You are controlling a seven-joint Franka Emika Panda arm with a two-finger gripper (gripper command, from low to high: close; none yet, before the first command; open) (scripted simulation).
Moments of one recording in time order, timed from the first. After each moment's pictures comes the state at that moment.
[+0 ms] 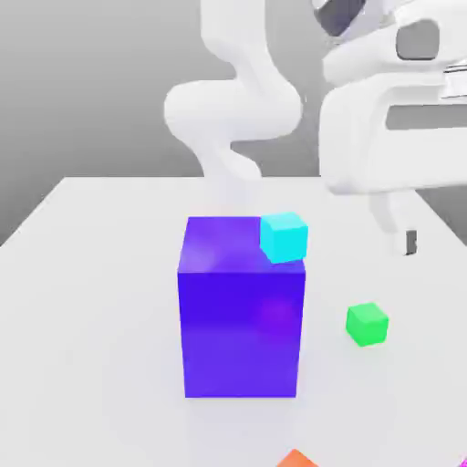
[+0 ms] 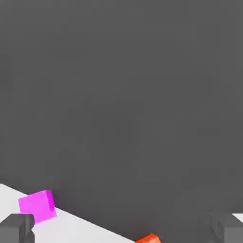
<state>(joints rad) 0.18 0.06 0.14 -2.10 -0.05 2.44 0.68</state>
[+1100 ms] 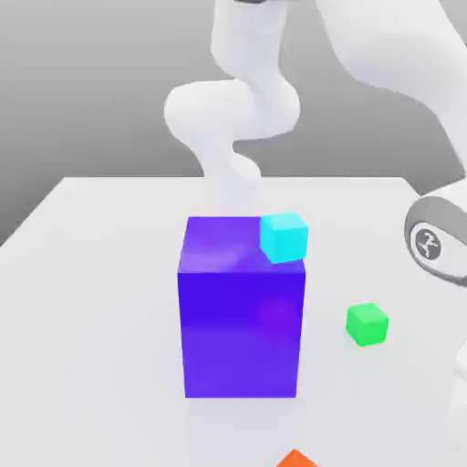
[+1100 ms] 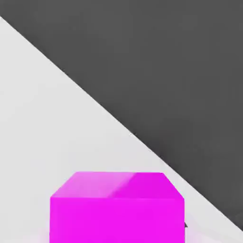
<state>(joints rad) 0.28 0.39 0.27 -2.17 -0.05 2.55 0.58</state>
